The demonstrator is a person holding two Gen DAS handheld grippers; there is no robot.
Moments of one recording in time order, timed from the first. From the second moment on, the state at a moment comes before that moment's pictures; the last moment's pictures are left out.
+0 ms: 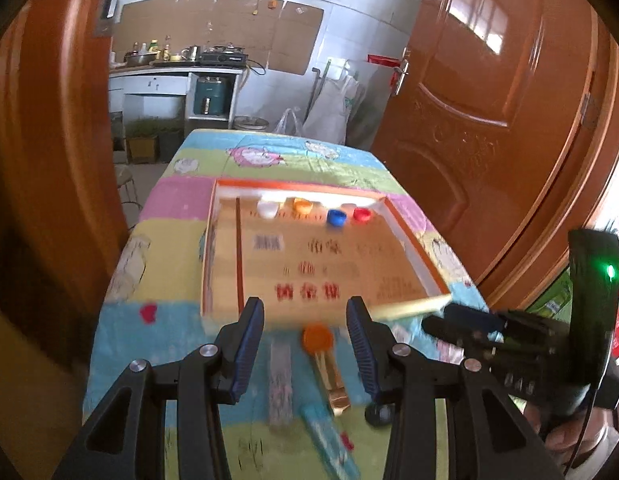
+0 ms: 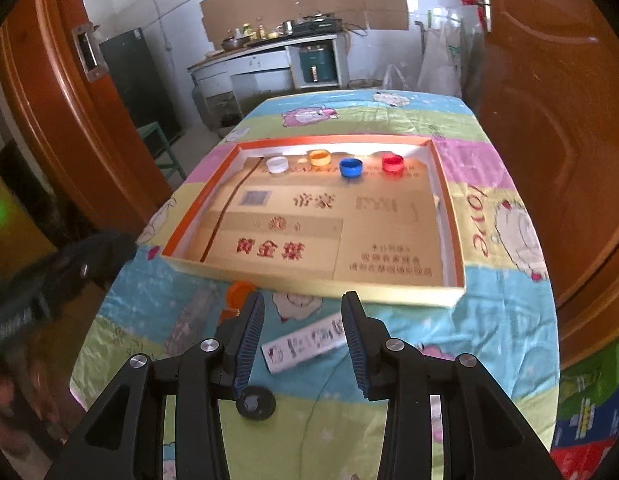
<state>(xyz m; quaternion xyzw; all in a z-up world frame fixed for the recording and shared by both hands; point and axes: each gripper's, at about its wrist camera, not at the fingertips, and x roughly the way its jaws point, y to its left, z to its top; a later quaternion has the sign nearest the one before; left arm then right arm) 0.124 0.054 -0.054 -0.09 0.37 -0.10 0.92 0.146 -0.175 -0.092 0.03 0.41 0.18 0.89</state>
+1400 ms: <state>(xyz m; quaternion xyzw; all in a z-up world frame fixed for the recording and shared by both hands) 0.046 0.019 -0.155 -0.09 0.37 -0.07 0.92 0.077 -0.173 -0.155 0.05 0.41 0.18 0.89</state>
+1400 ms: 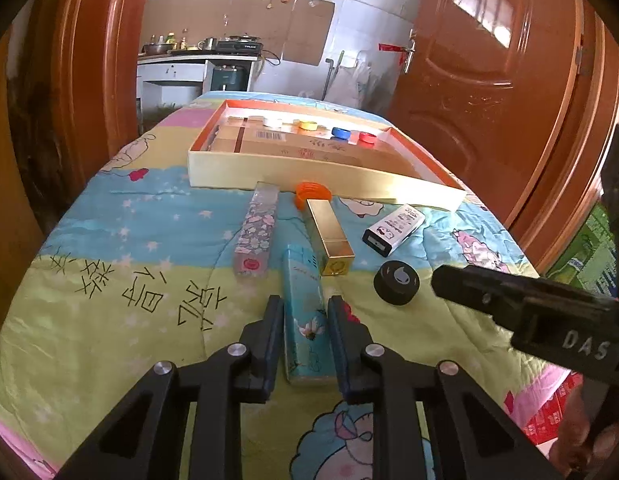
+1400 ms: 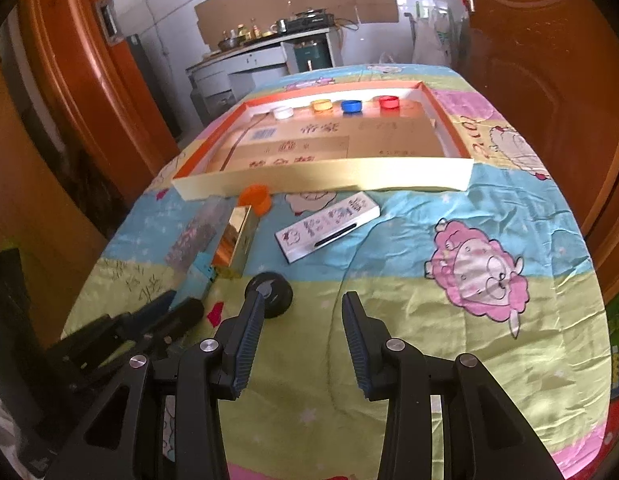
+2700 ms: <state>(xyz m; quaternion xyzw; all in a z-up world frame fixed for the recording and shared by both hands) 0.044 0.036 -0.154 -0.11 0.36 -0.11 0.92 0.081 -0.136 -0.168 0.01 0.40 0.19 0.89</state>
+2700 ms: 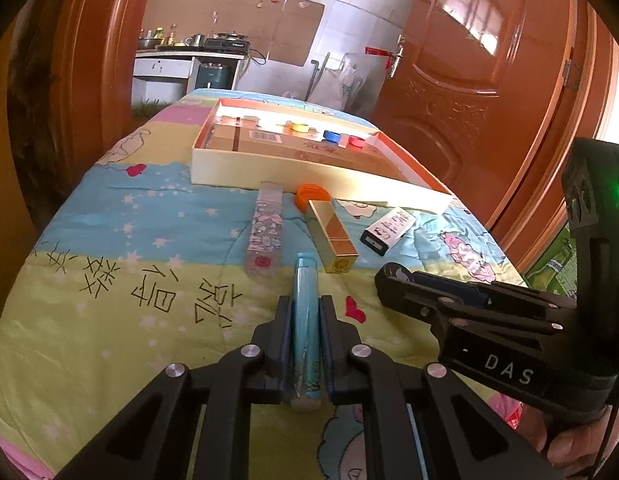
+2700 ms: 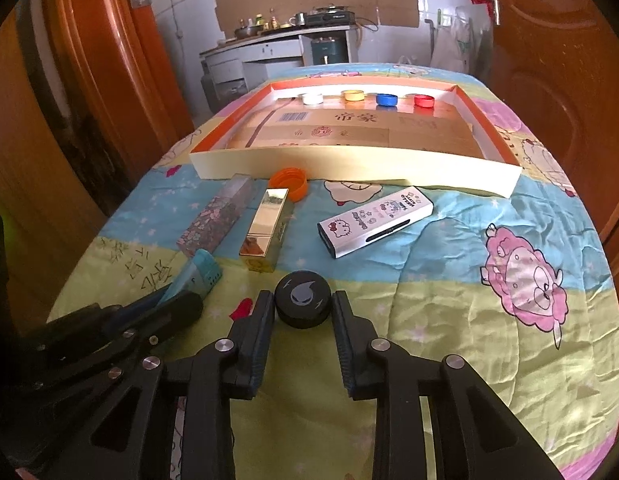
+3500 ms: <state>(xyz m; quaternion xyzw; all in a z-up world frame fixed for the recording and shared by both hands) 0.033 0.022 -0.093 -0.08 0.29 -0.13 0.94 0.058 -0.158 -0.125 0.05 0.35 0.21 0.91</state>
